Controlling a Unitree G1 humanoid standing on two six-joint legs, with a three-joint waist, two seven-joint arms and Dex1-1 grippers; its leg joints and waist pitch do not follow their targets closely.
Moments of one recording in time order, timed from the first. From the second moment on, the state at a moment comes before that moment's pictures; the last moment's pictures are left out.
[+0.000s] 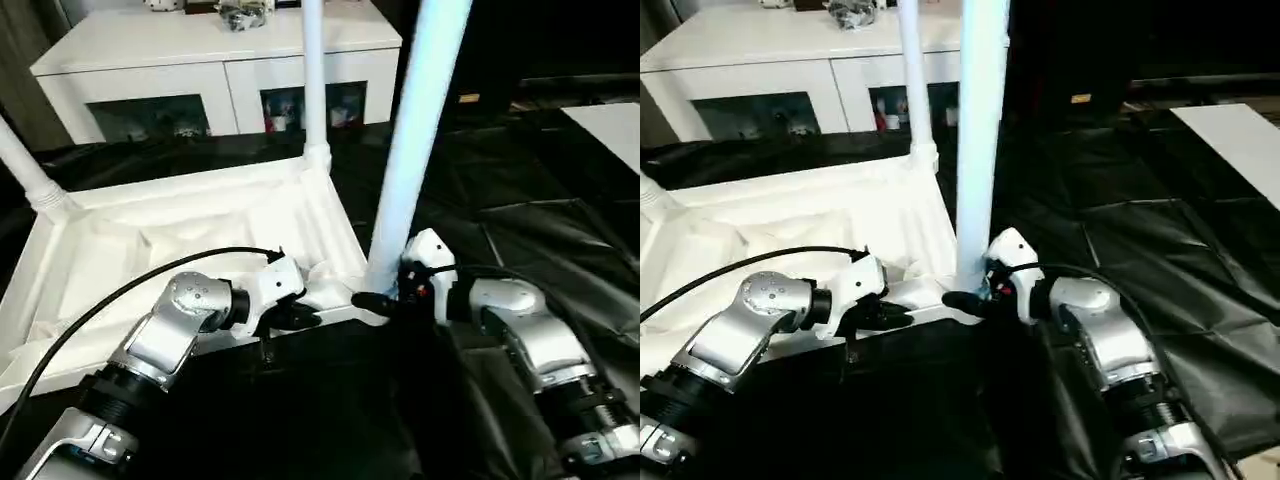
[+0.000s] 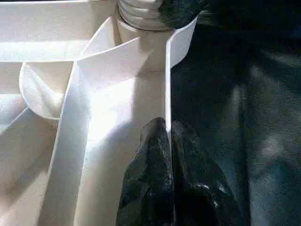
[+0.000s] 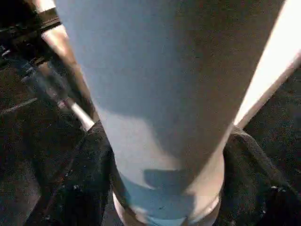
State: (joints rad) left arm -0.46 0.42 -0.34 0.28 0.00 0.29 -1.03; right arm -0.43 -0.34 0.18 0.33 0.18 0.28 0.88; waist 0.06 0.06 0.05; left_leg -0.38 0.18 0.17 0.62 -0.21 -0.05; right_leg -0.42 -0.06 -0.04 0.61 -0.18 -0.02
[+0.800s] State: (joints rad) left arm -0.66 0.10 -0.28 0.60 0.04 0.44 -0.60; right arm -0.63 0.00 -0.05 0.74 0.09 0.16 0.13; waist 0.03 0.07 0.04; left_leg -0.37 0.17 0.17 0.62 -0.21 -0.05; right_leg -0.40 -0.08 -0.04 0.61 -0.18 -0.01
